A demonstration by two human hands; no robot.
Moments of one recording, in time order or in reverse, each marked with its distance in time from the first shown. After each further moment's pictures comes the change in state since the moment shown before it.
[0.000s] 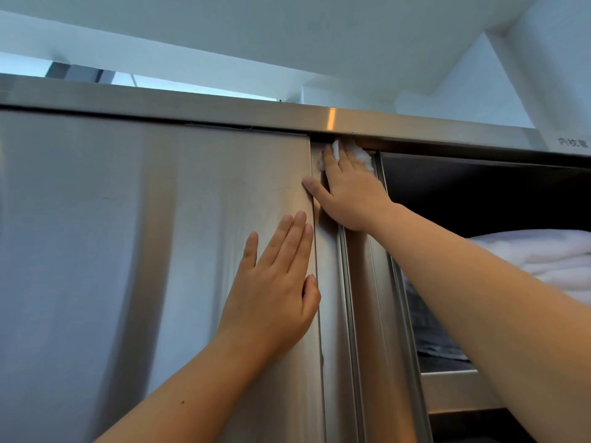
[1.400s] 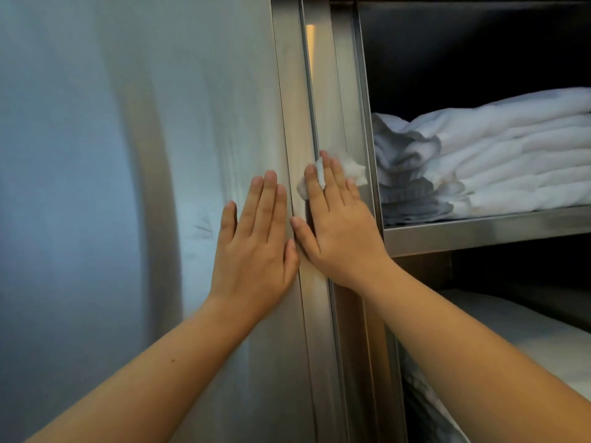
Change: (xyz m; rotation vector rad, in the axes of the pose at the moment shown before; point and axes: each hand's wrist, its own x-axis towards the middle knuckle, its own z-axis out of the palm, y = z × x) left_hand -0.093 0.041 -0.009 0.039 -0.077 -0.004; right_hand -0.202 -0.038 0.050 0.185 -0.024 -0.030
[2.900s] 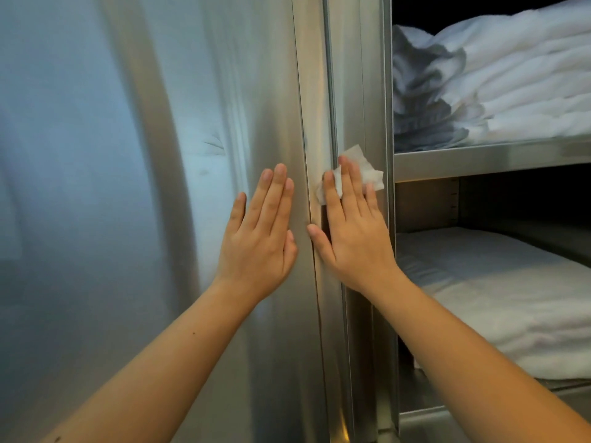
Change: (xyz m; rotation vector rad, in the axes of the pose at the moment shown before) left_hand -0.081 0.007 -0.002 -0.014 -0.105 0.065; right_hand -0.095 -0.021 0.030 -0.020 0.080 0.038
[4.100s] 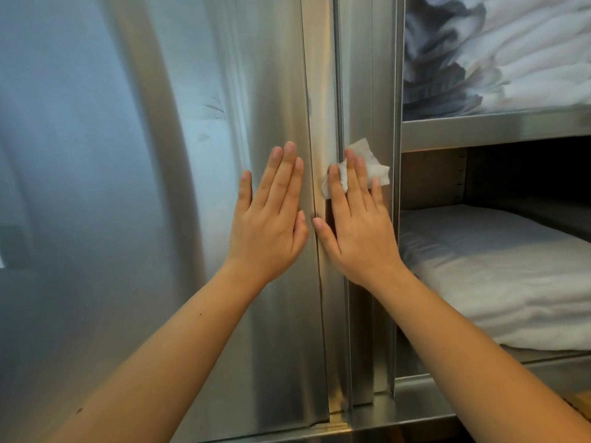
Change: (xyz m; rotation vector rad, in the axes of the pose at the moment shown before) left_hand -0.008 0.014 -0.003 -0.085 -0.052 -0.023; right_hand -0.030 -0.006 0.002 0.024 -0.085 0.037
